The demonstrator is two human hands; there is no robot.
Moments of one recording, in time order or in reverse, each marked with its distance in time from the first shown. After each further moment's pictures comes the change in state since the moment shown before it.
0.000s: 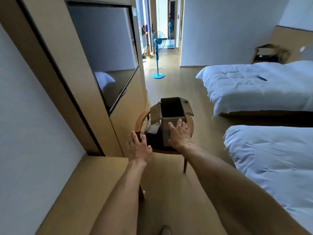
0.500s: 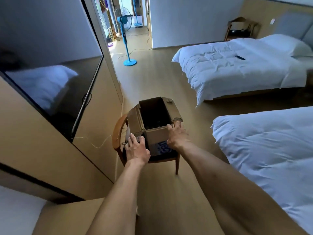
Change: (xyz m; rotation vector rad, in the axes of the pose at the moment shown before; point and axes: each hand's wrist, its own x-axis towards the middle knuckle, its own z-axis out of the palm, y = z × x) left_hand 0.271 0.075 0.088 0.015 -0.217 0.162; right_hand 0.252 0.070 0.034 0.055 -0.144 0.226
